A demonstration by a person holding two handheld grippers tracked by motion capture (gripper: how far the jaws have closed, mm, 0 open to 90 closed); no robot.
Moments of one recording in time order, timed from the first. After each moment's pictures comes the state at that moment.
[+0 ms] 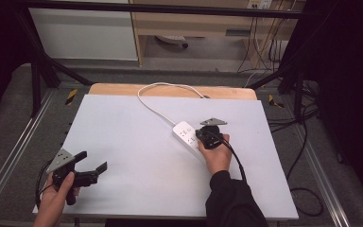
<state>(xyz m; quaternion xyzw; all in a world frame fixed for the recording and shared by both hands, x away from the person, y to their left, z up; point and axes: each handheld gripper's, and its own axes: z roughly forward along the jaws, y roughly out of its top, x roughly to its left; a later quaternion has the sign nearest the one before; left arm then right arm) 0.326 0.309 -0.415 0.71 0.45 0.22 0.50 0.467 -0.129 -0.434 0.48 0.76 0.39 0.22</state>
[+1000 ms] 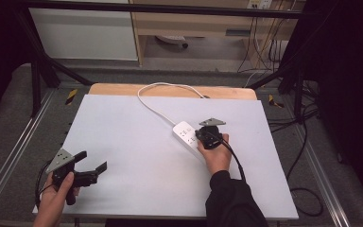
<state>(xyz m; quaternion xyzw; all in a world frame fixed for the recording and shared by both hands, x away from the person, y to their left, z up) 0.326 0.309 -0.415 0.71 0.45 0.22 0.50 0.467 -0.127 -0.434 0.47 0.77 0.38 0.22</state>
